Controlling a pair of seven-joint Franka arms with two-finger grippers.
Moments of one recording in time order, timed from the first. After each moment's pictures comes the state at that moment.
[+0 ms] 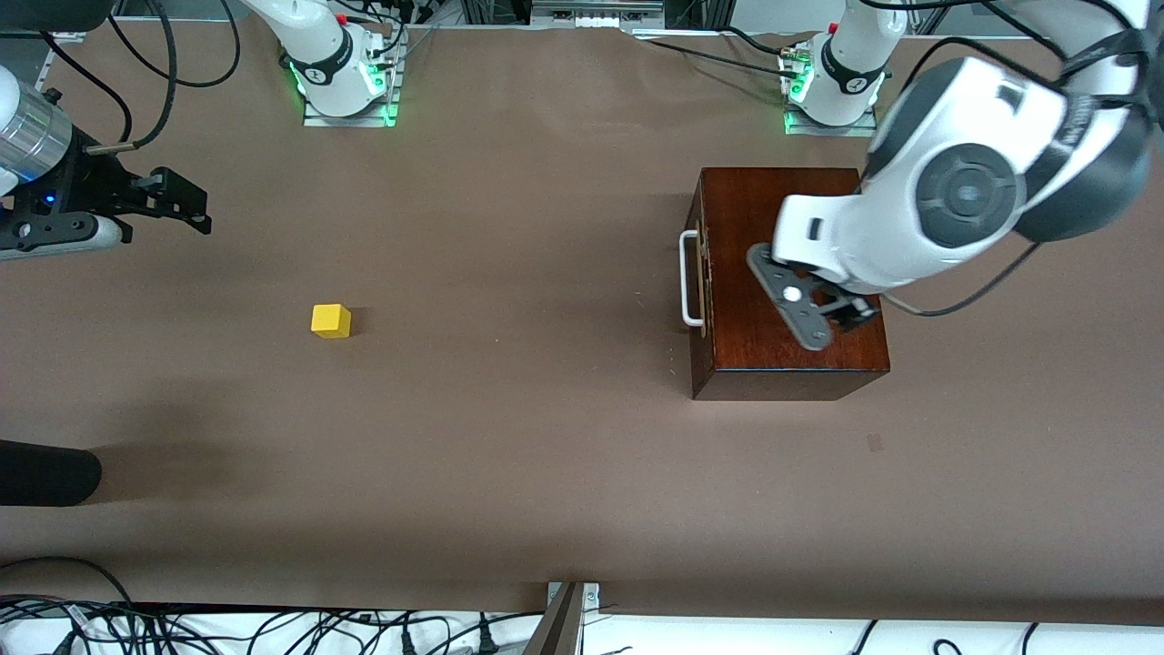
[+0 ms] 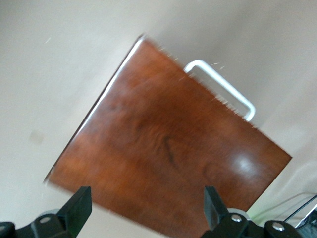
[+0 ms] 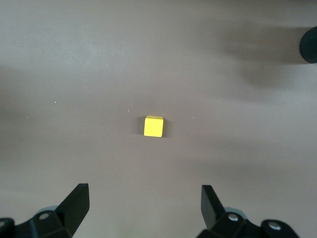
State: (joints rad) left arm 0.07 0.47 -0.52 -1.20 0.18 1.37 0.48; right arm 0.10 0.03 -0.02 -1.60 0.02 1.61 -0.05
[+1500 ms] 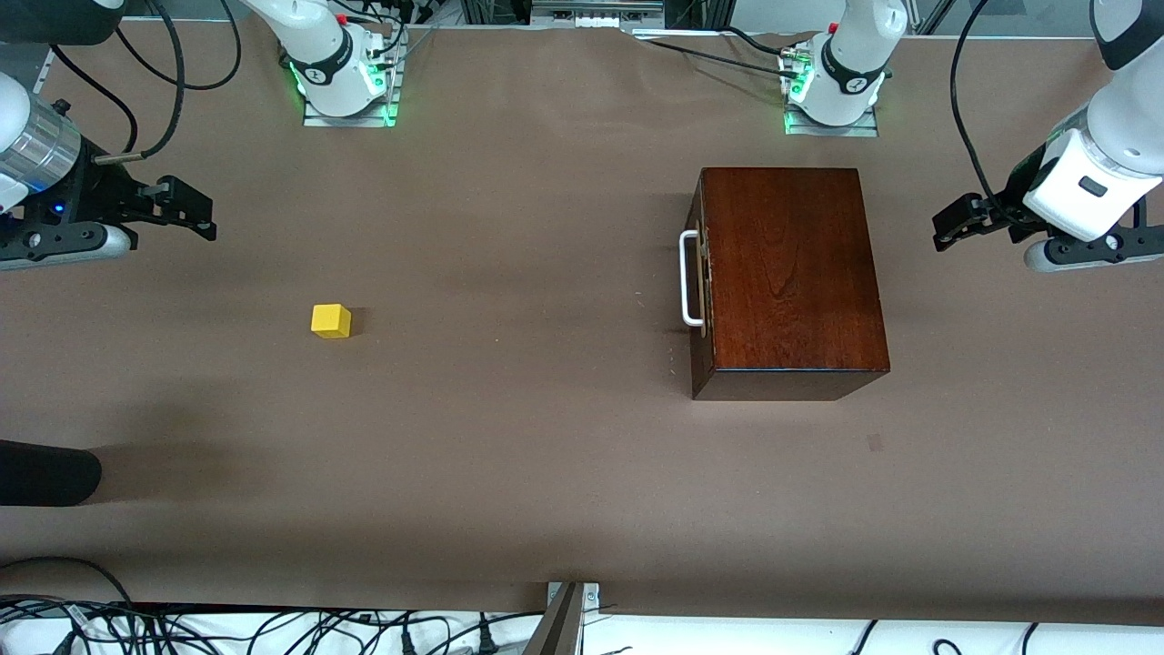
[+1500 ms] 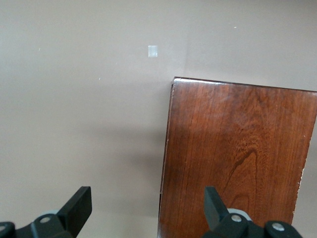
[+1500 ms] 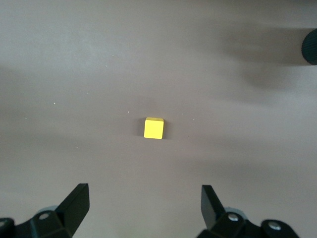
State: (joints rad) left arm -0.04 0.01 -0.05 -1.68 0.01 1.63 -0.18; right arm 0.10 0.05 -0.01 -1.60 0.01 1.62 -0.05
